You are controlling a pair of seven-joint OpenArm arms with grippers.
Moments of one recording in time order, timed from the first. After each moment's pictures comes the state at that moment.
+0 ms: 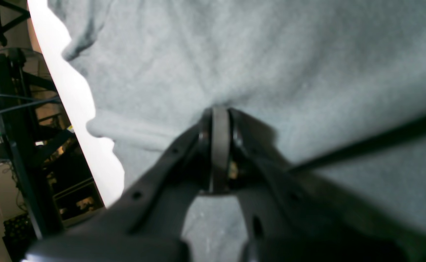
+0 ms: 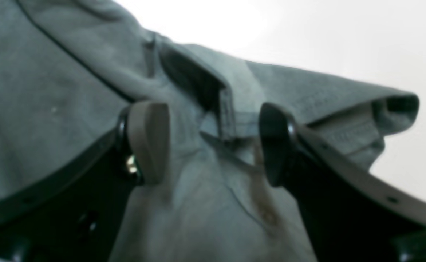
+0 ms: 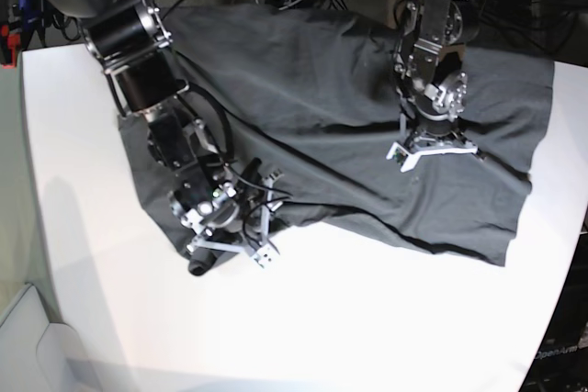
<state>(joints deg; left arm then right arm) 6.4 -7.6 6.1 84.9 37.8 -16.5 40.4 23.6 5.0 -23.8 65.7 -3.2 17.4 -44.1</state>
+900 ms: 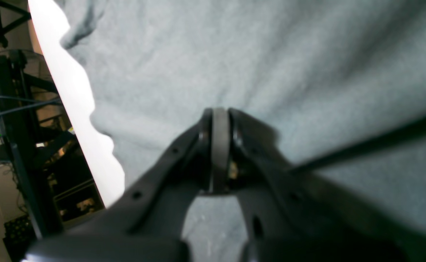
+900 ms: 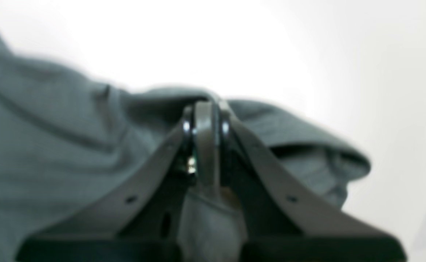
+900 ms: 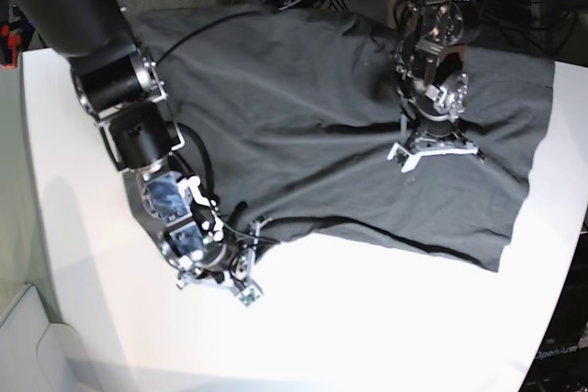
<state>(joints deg) 6.2 -7.8 6.1 84.5 37.7 -16.5 39.8 37.1 4.0 -23.8 43.5 -3.6 17.5 -29.8</state>
